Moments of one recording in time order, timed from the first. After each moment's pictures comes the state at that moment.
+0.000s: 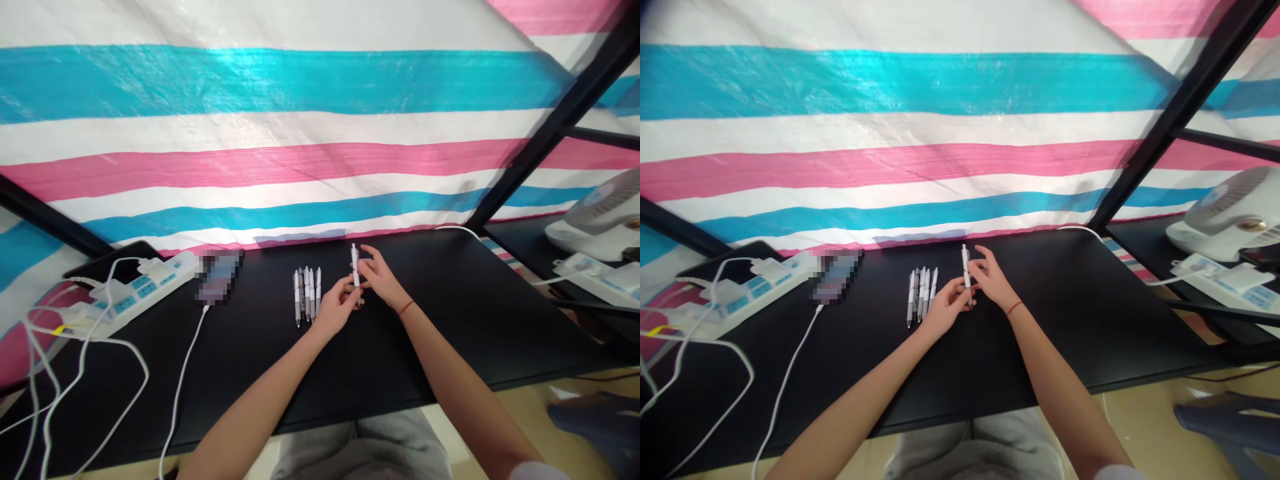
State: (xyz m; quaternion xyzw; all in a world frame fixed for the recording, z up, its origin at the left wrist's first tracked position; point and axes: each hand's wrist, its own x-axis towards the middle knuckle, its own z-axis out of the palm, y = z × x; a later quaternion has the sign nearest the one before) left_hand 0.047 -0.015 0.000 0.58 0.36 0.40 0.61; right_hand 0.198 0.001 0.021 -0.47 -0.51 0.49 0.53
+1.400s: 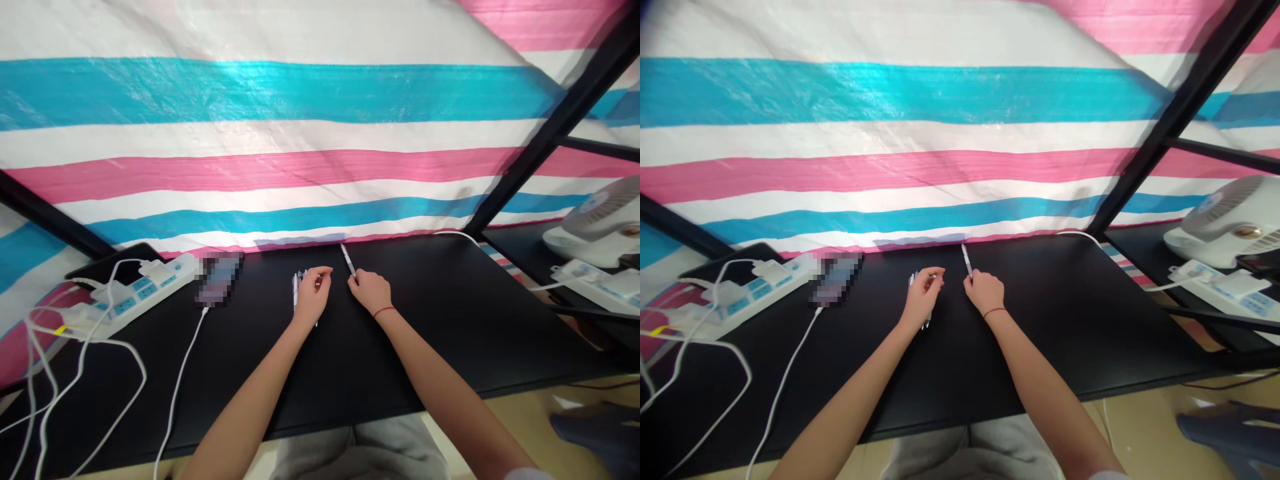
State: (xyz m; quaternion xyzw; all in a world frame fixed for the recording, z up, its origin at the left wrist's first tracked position) left_hand 0.015 0.015 0.018 0.64 0.47 0.47 0.38; right_hand 0.171 0.005 0.021 -0.78 -0.62 0.06 0.08
